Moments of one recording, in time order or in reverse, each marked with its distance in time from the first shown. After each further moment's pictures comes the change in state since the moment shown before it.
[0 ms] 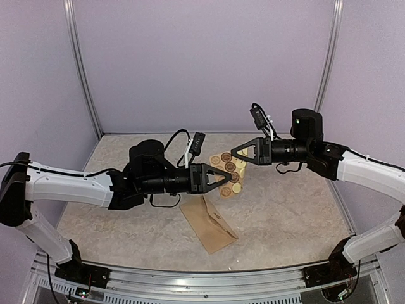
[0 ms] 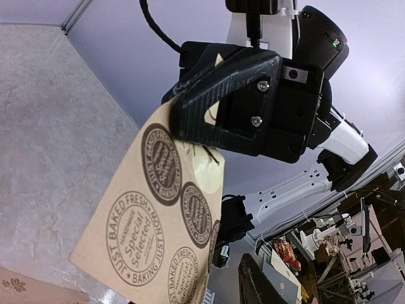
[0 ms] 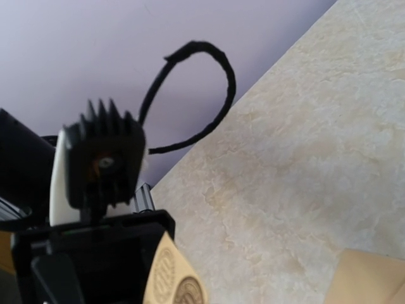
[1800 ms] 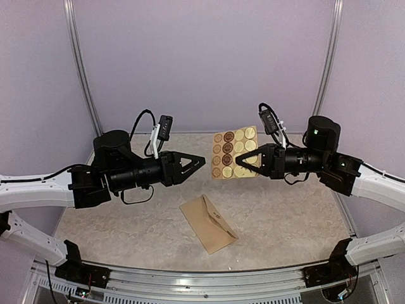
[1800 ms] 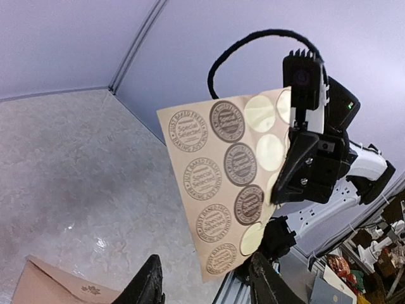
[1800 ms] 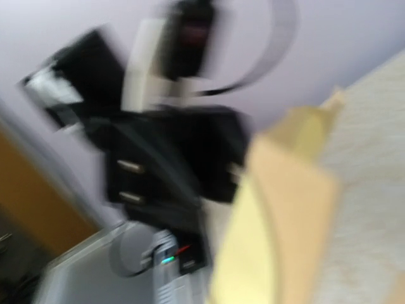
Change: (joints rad) left arm -0.003 -0.263 -0.044 -0.222 -0.196 0.227; right arm 0.106 -0.179 -0.122 0.101 -0.043 -0.040
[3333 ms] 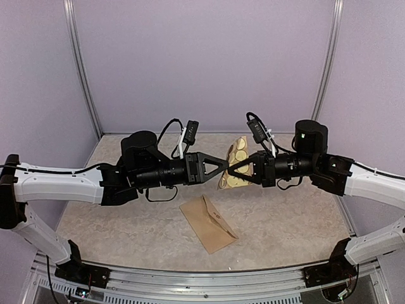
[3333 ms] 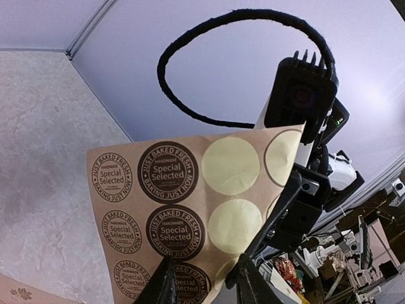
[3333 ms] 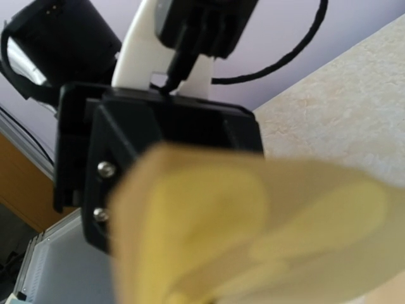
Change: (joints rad) left arm -0.008 0.197 0.092 0.156 0.113 -0.215; right arm 0.042 0.066 0.020 -0.066 0.049 -0.085
